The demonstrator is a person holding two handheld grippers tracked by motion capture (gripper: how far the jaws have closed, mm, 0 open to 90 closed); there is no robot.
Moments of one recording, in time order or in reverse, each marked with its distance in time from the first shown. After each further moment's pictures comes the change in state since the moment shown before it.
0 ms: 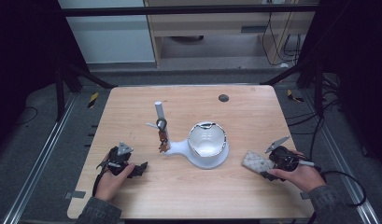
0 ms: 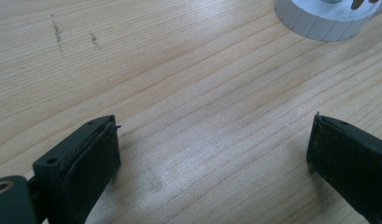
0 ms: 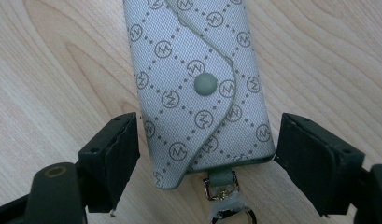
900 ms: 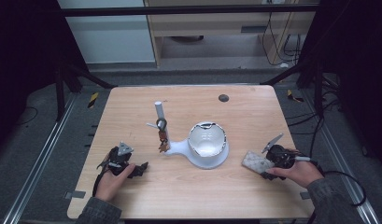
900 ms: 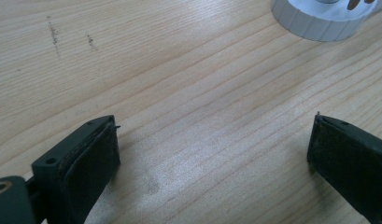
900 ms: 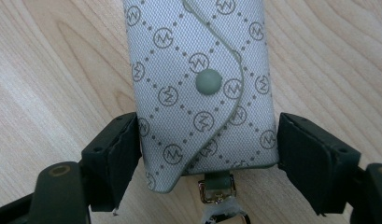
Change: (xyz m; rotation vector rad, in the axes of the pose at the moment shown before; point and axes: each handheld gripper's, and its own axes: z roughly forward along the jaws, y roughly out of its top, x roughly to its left) left arm -0.001 0.000 0.000 0.001 -0.004 0.007; right arm -0.005 0.009 0.009 0.097 0.033 -0.059
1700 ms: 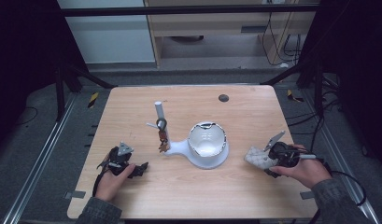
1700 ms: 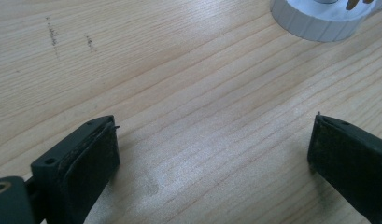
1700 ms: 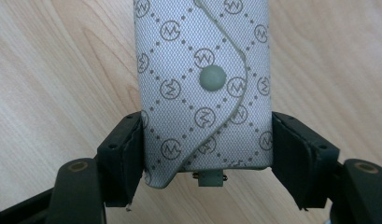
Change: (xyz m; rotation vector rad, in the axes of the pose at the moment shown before) left arm 0.000 -0.001 0.000 -0.007 -0.003 0.002; right arm 0.014 0.008 -0.040 0.002 -0.098 -0.079
